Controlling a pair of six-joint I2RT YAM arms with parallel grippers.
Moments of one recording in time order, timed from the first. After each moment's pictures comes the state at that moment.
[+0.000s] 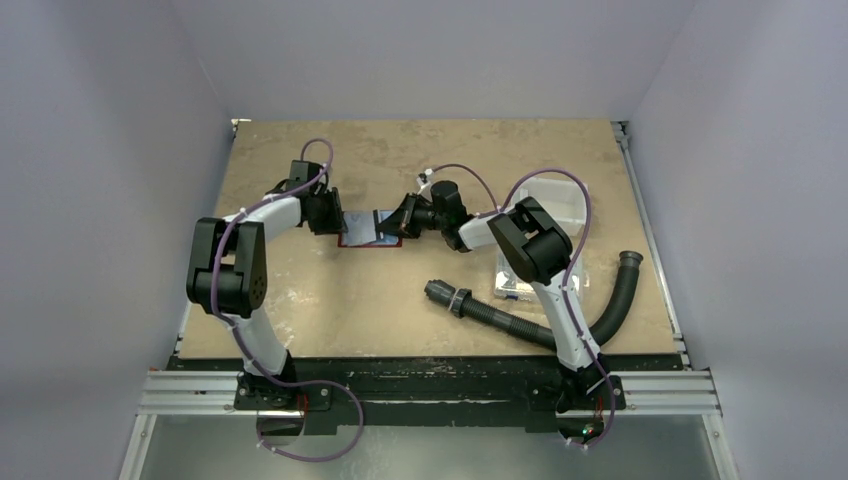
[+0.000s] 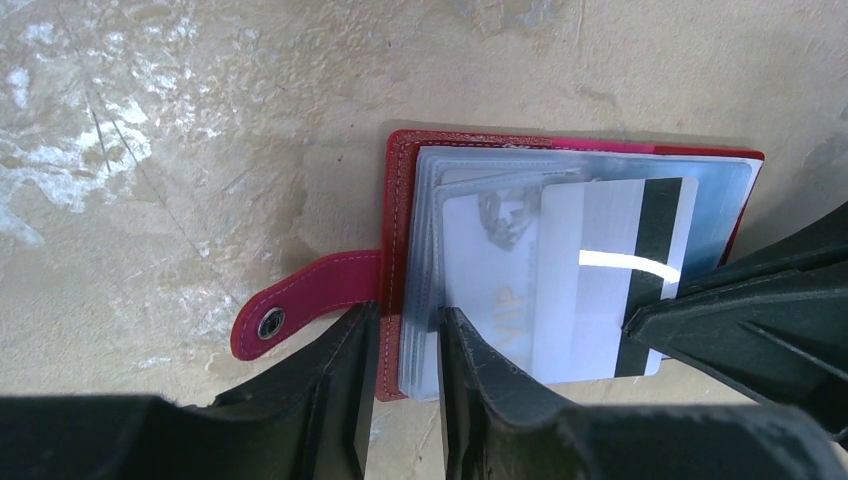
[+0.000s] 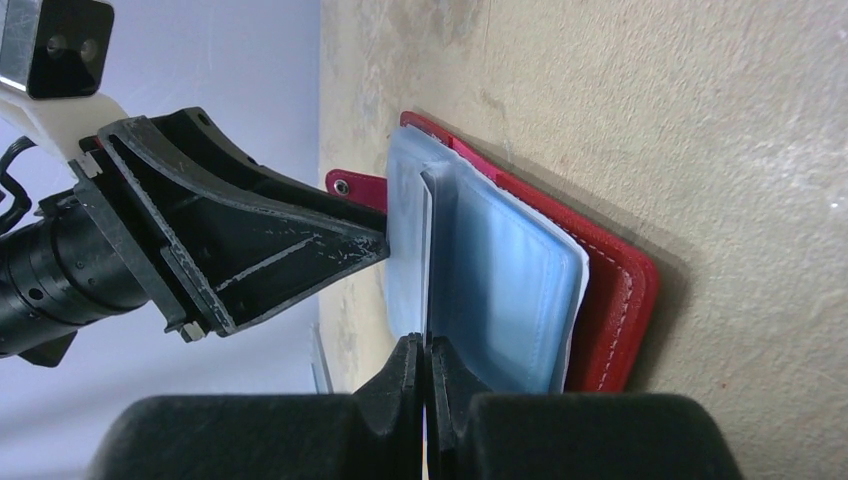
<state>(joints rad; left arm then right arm) -0.10 1.81 1.11 -0.32 0.15 -0.31 0.60 2.37 1.36 0.68 -0.60 1.13</state>
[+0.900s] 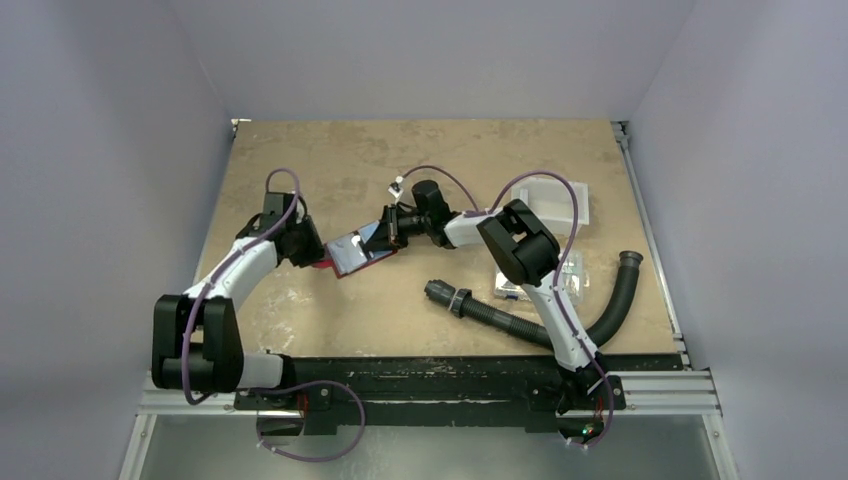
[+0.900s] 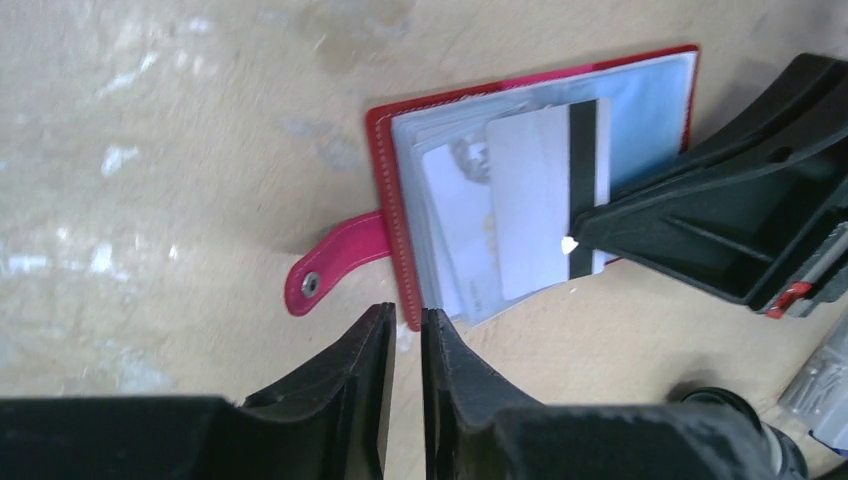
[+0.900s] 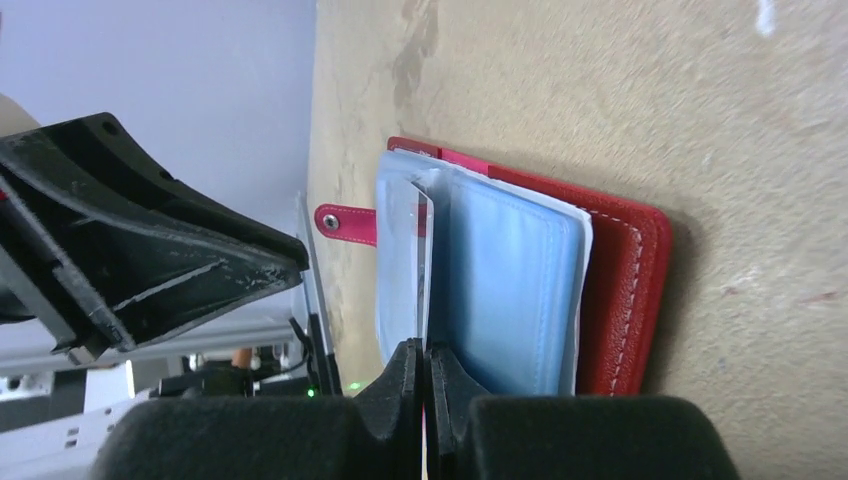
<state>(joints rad) -0.06 1.38 0.81 -0.44 0.13 -0.46 0.66 2.44 1.51 0.48 -0.84 0.97</state>
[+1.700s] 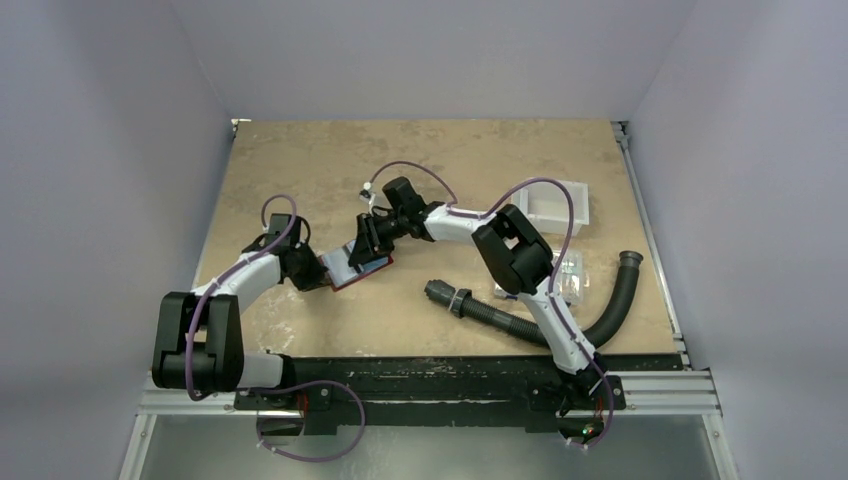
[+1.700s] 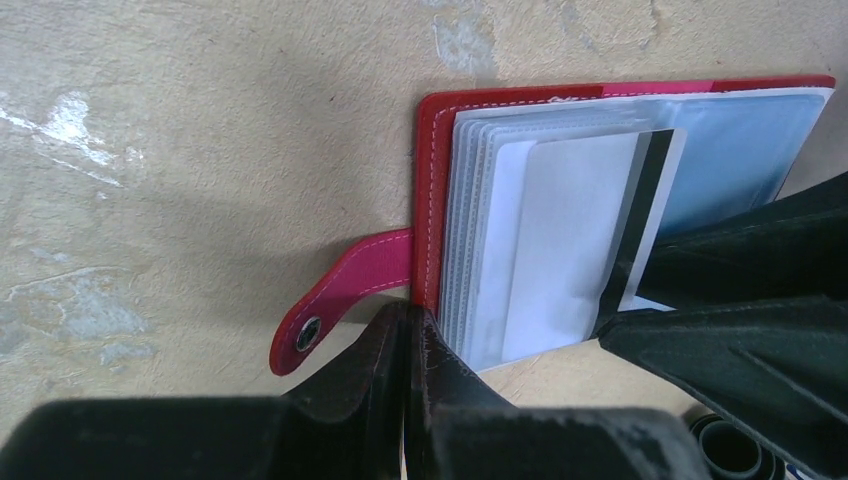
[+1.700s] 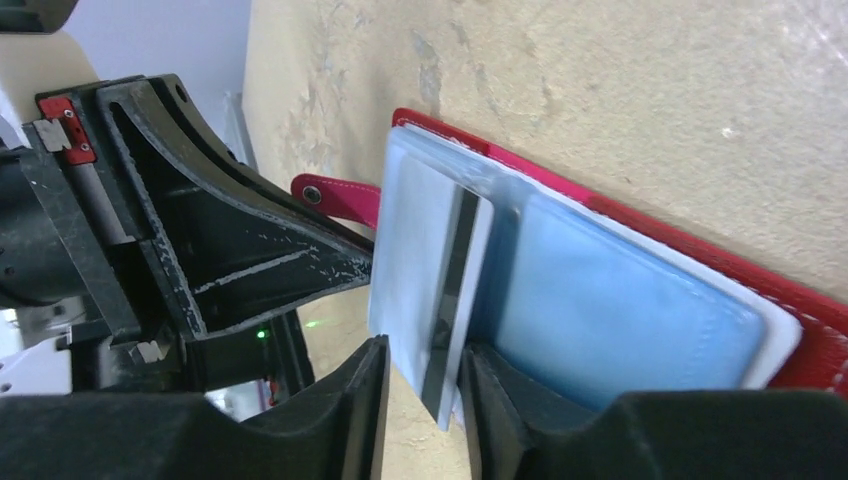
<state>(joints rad) -0.05 1.37 0.63 -0.40 0.09 -0.68 0.75 2.43 1.70 0.03 -0.83 0.65</state>
